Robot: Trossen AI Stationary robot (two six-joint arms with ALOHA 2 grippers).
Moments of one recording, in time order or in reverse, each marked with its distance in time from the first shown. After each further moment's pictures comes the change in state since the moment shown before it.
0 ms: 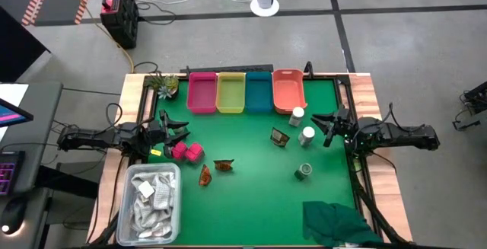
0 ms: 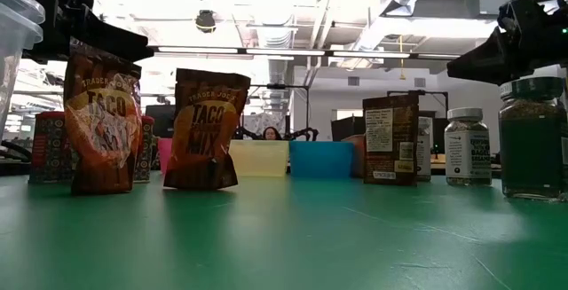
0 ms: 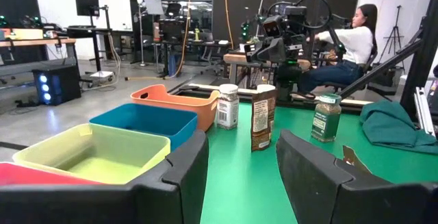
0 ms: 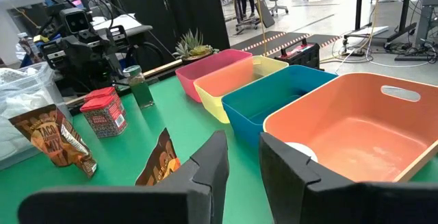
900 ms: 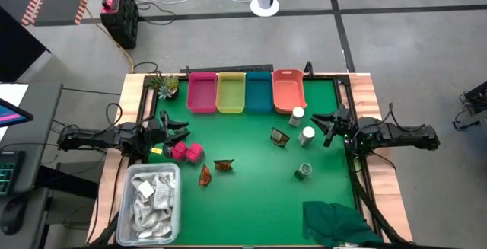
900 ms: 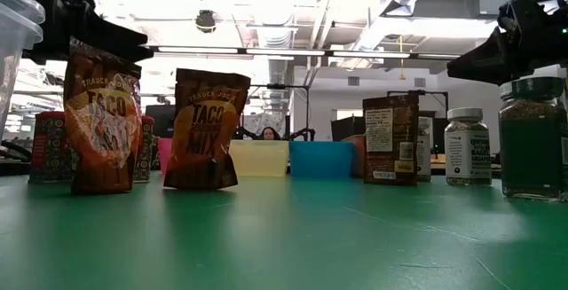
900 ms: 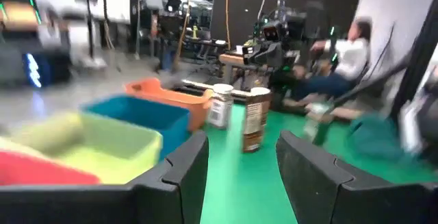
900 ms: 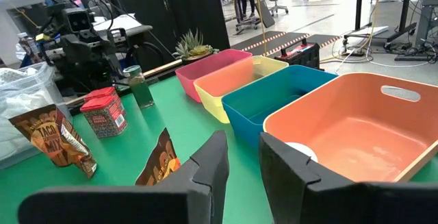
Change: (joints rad) left arm 0.000 0.000 0.000 0.014 0.001 -0.145; right arm 0.000 0.000 0.000 0.000 0.000 0.000
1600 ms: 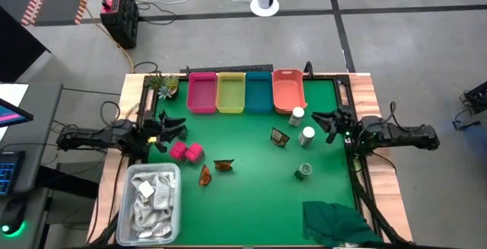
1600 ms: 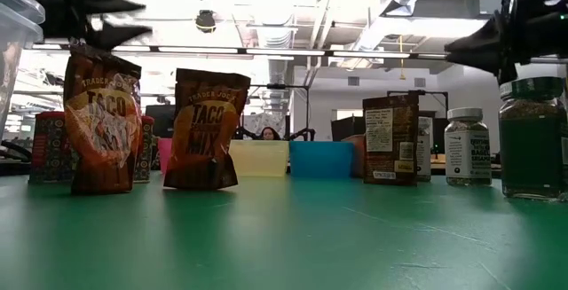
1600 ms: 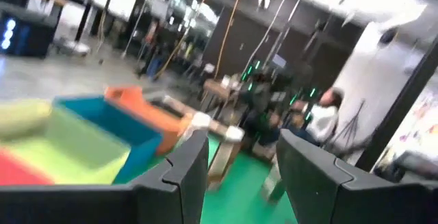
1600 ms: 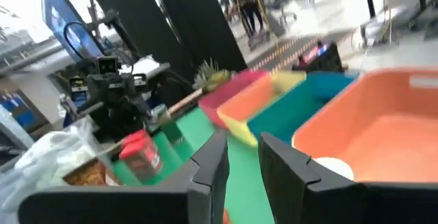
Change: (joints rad) left arm 0.000 0.001 0.076 0.119 -0.022 -0.215; right arm -0.004 0.002 0.000 0.133 -0.006 0.151
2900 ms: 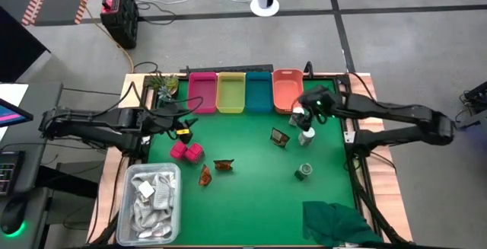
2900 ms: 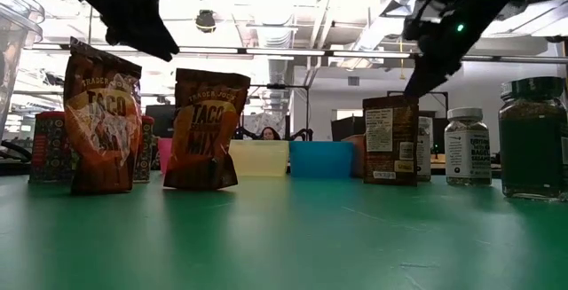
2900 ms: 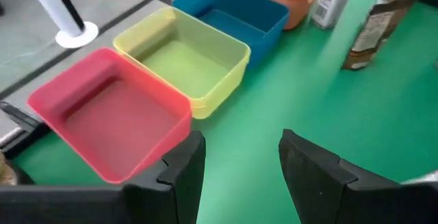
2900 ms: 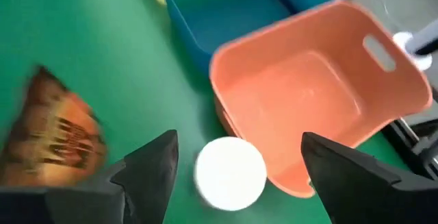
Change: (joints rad) left arm 0.074 0.810 0.648 -0.742 -0.161 -0.037; right arm -0.427 1.021 0.586 -0.404 -0.308 -0.434
